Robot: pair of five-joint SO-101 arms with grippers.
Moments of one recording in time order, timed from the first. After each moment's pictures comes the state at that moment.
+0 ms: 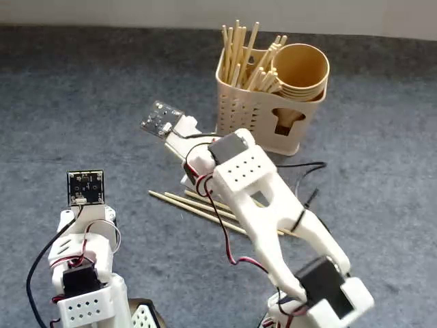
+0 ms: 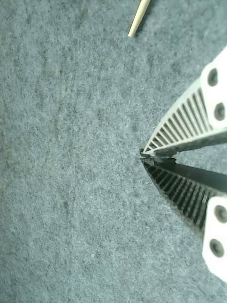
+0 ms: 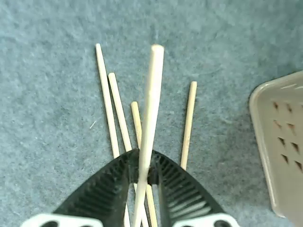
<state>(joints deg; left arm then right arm) -22.1 -103.6 96.0 58.1 -7.4 -39.0 -6.8 12.4 69.3 29.6</state>
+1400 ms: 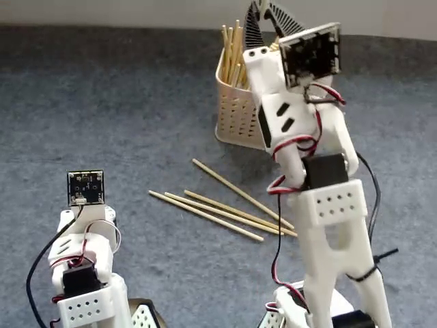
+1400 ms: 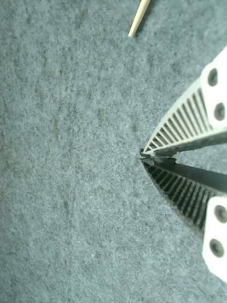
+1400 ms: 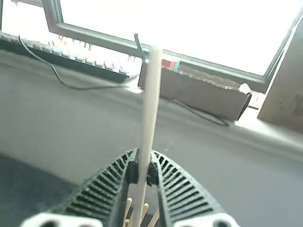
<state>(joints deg) -22.1 -103.6 96.0 58.1 -7.4 -19.3 -31.4 13.6 16.2 15.6</state>
